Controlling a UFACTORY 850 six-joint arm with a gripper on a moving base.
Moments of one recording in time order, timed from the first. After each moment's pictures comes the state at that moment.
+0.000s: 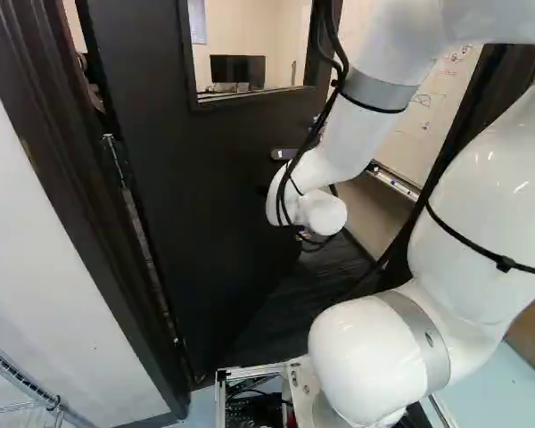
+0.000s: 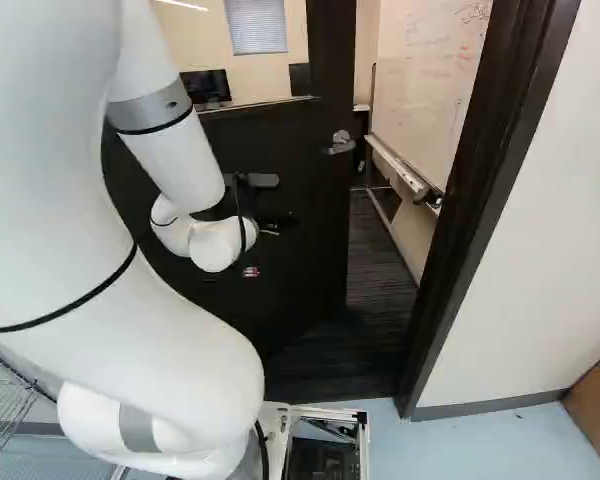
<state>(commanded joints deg) 7.5 2.4 -16.6 7.8 50.9 0.0</state>
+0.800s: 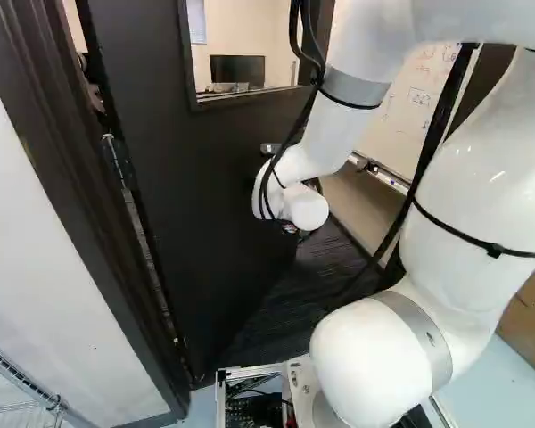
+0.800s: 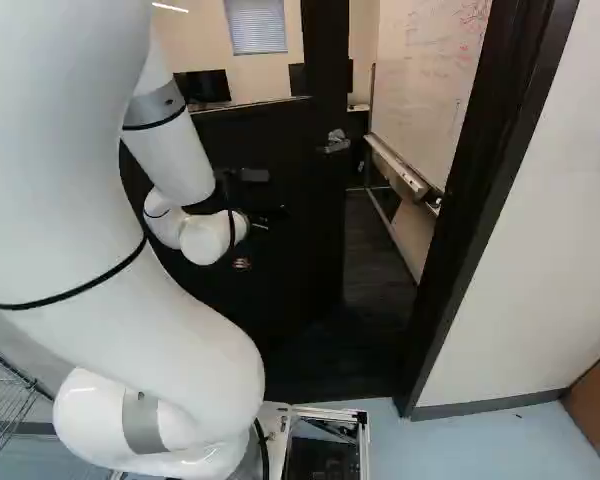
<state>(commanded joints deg) 13.2 -1.4 -20.4 14.0 54.7 0.0</state>
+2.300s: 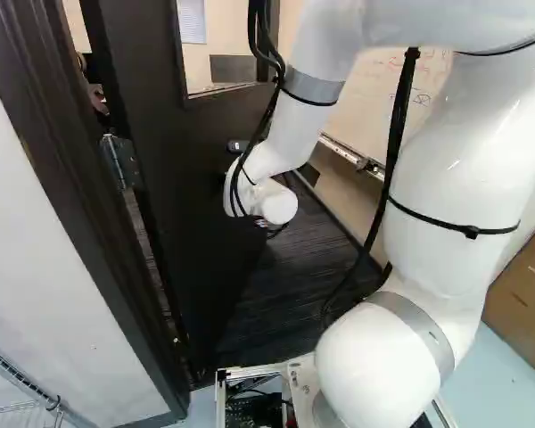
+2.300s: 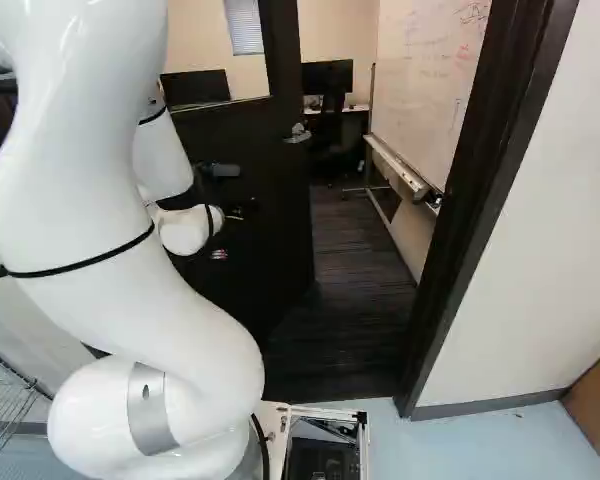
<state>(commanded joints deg) 23.1 -7.9 -27.4 14.1 55.6 0.0</state>
